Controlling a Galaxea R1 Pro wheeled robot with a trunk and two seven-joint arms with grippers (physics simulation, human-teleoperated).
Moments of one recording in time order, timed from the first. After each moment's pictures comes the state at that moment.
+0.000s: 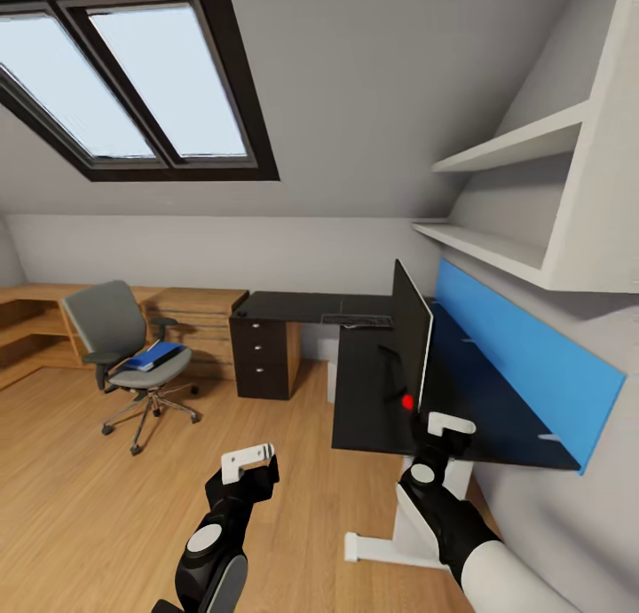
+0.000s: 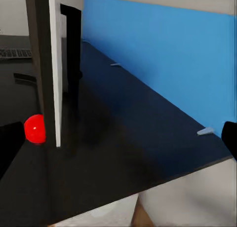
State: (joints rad) left arm -0.11 -0.11 -0.34 -1.60 0.30 0.45 0.55; right arm -0.61 0.02 0.35 -0.66 -0.16 -0.17 -0.81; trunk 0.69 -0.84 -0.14
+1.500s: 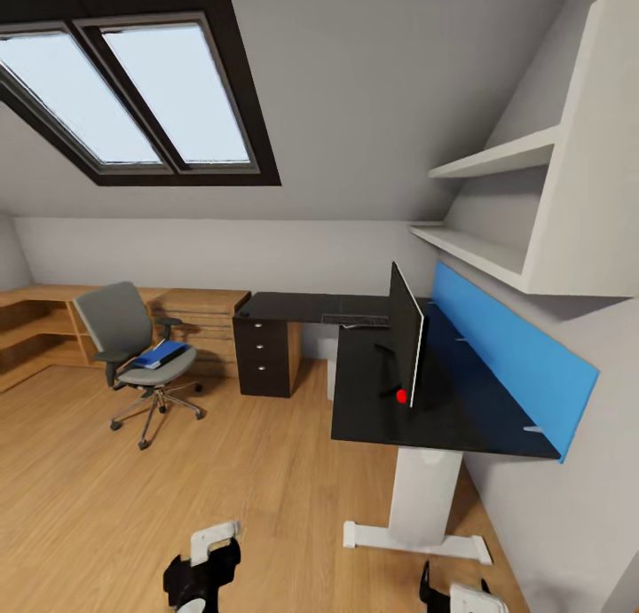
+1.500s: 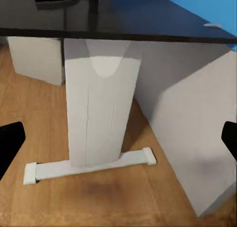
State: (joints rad) left arm -0.07 -0.02 -0.31 -1.17 0.34 0.19 0.65; right arm -0.22 0.04 0.34 -0.36 -0.14 -0.68 -0.61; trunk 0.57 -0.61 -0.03
